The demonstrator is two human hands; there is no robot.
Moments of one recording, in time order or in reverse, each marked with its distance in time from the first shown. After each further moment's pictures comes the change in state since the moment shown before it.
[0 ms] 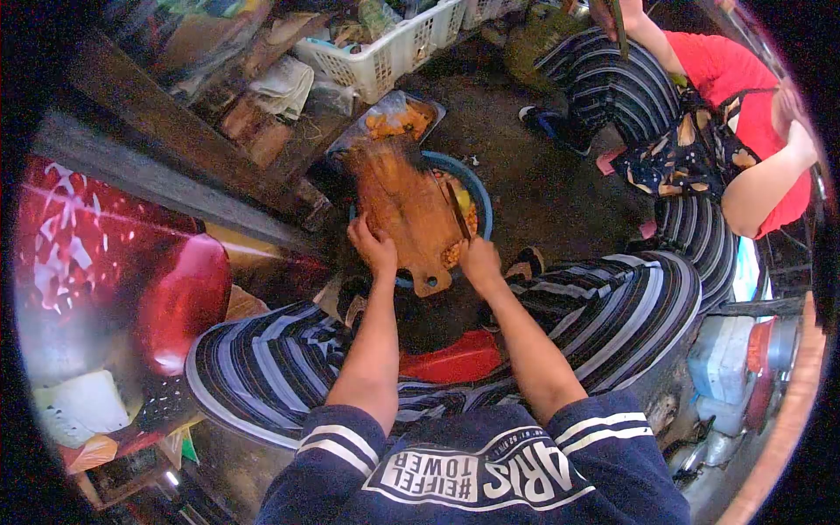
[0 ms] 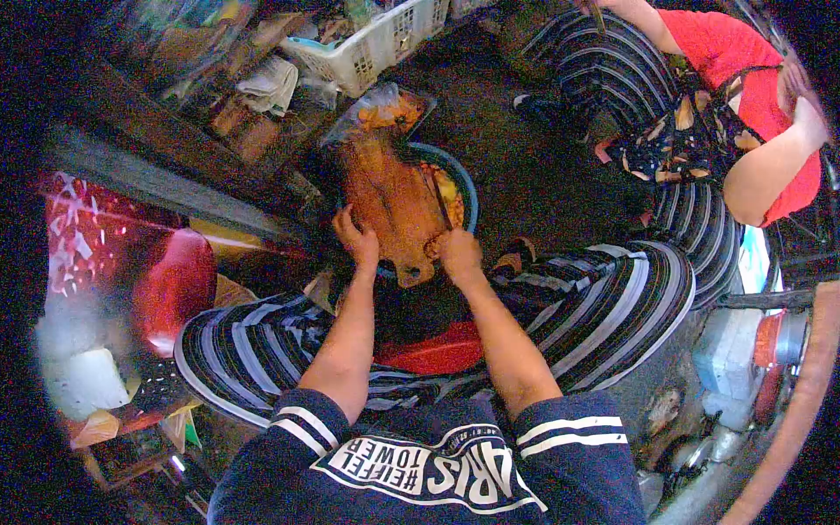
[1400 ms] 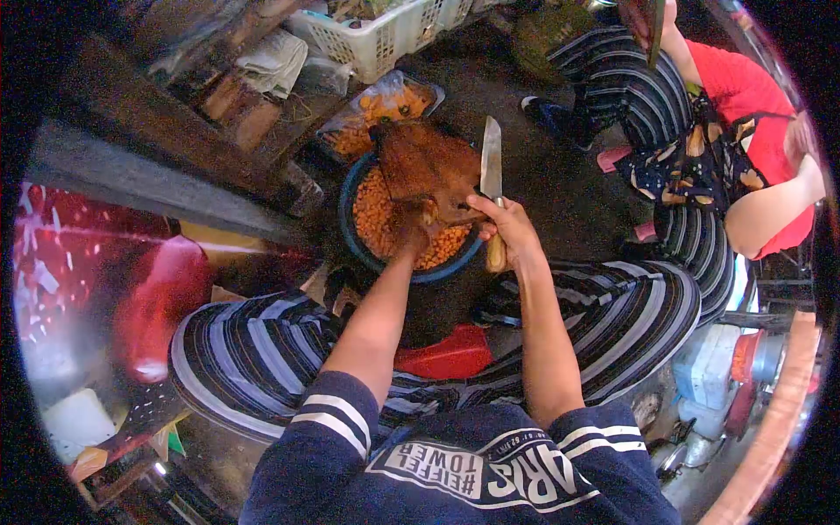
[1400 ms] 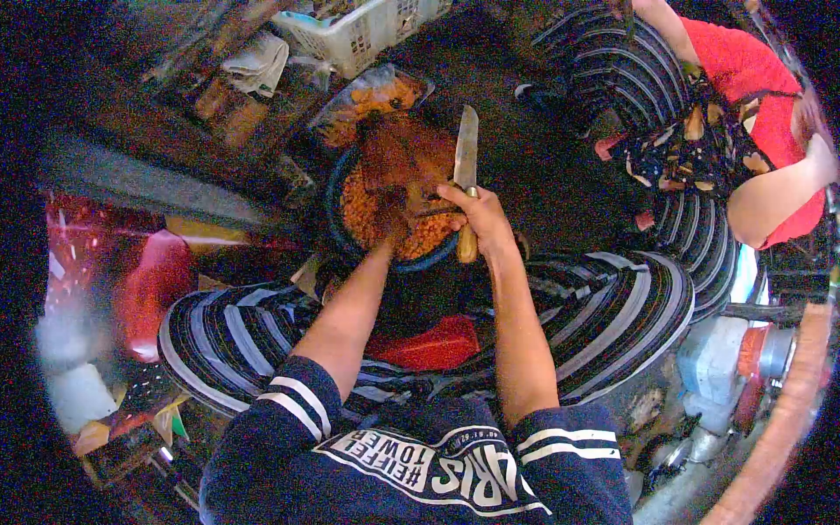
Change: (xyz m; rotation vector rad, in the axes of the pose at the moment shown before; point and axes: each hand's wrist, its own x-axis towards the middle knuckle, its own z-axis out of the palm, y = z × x) left_hand -0.046 -0.003 0.081 -0.054 -0.695 -0.166; right_hand 0.011 -0.044 -0.099 1.139 -0.327 0.179
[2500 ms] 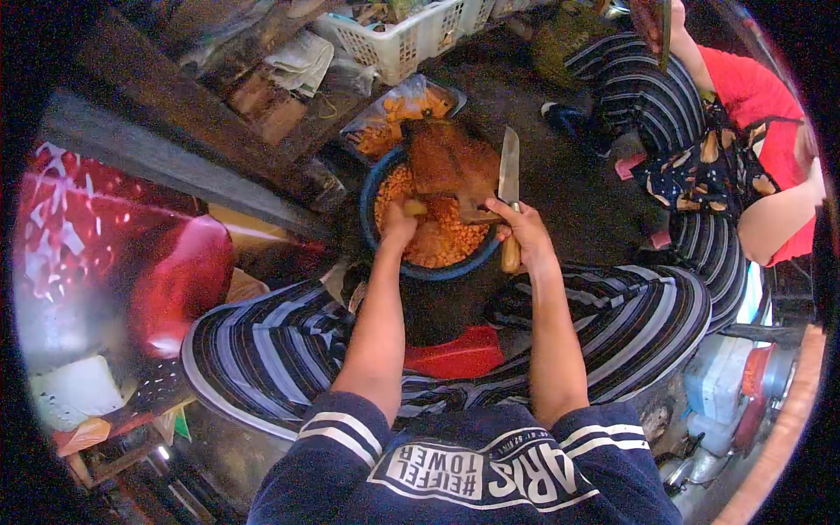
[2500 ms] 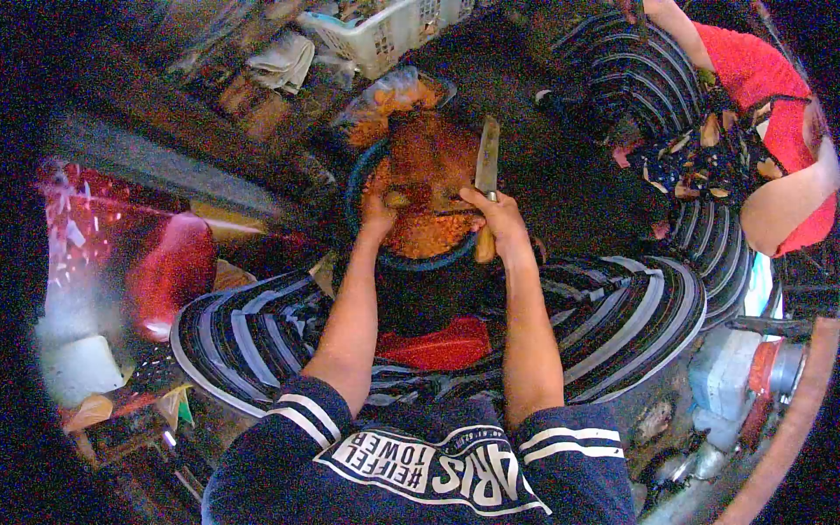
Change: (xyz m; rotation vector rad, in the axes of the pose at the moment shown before) left_hand 0.011 0.009 -0.082 0.227 0.159 0.004; right_hand 0.013 0.023 -0.016 -0.020 0.013 -0.035
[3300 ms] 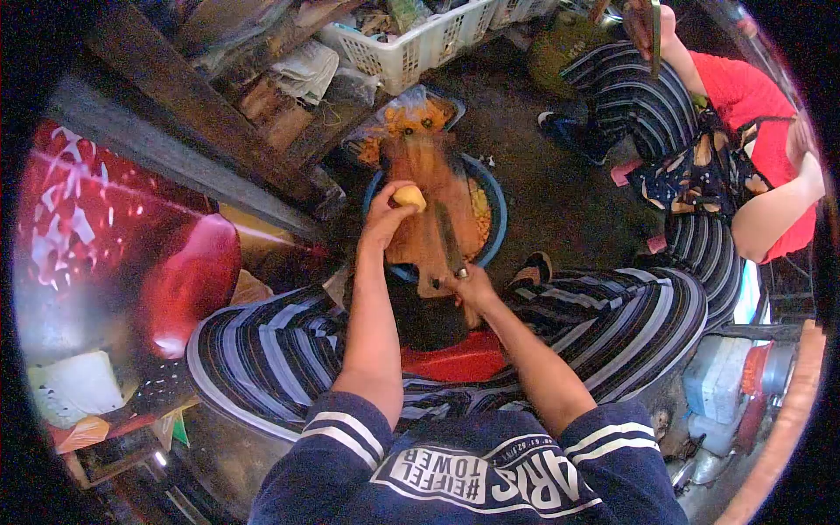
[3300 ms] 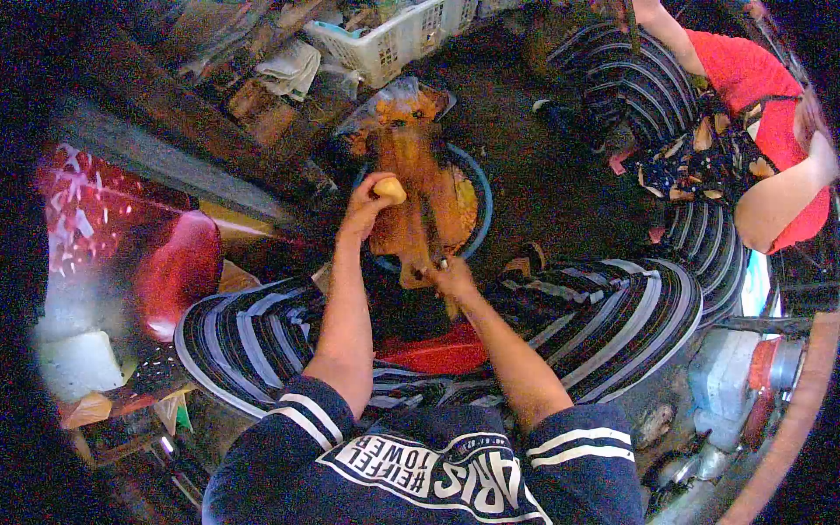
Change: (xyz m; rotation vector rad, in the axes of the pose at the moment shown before) left_hand 0.019 0.020 -0.059 -1.029 -0.305 -0.048; right_hand -0.011 0.140 0.026 -0.470 -0.129 0.022
